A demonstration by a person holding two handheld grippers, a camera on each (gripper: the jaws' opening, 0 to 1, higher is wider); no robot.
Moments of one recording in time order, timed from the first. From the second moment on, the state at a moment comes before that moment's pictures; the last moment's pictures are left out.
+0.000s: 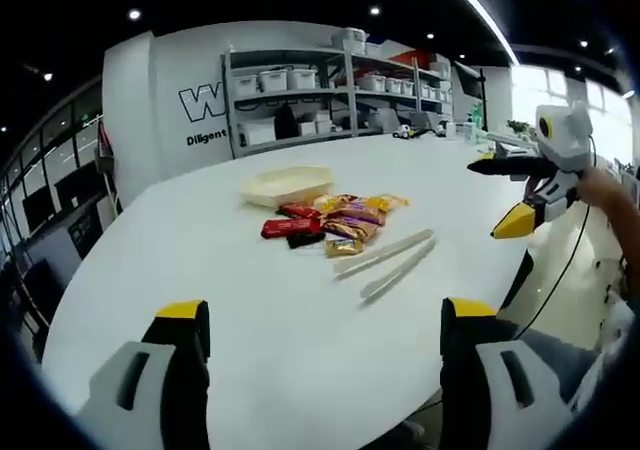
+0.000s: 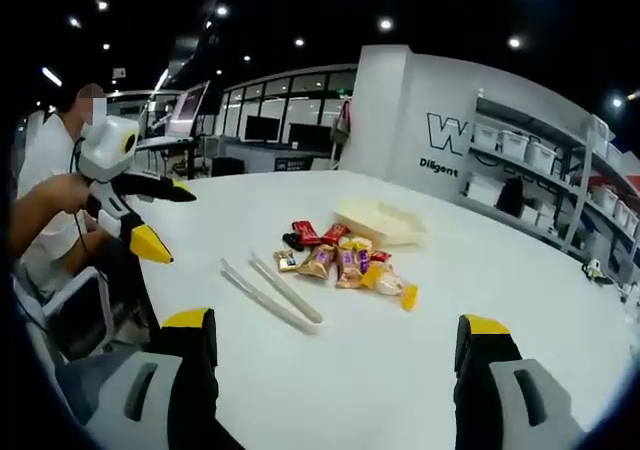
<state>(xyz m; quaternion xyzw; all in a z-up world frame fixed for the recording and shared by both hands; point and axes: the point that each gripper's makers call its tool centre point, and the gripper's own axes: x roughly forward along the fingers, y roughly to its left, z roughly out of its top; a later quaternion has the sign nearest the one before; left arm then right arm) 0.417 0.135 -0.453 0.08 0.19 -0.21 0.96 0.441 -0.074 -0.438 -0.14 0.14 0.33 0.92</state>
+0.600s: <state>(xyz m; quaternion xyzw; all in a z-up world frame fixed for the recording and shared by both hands) 0.417 0.133 -0.457 0.08 0.20 -0.20 0.96 0.438 -0.071 -0.433 -0.14 0.13 0.34 0.92</state>
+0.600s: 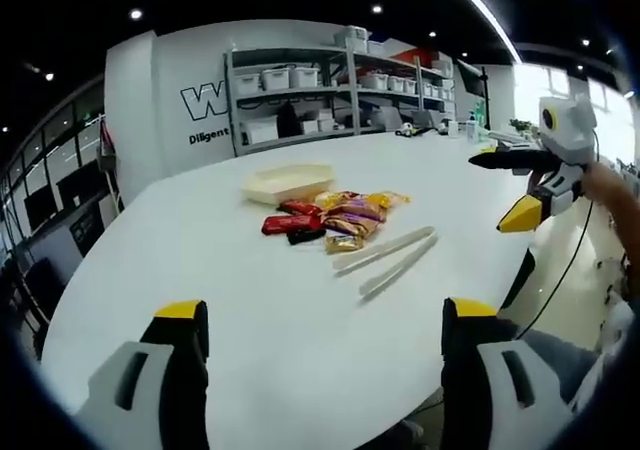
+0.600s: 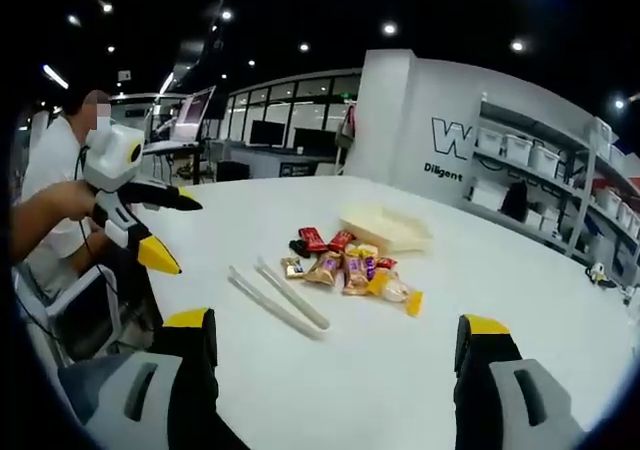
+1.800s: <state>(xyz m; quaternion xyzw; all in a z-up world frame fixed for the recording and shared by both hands) 0.424 0.127 -0.464 0.09 0.20 -0.21 0.95 0.423 -0.064 -0.428 -0.09 0.13 0.36 0.92</state>
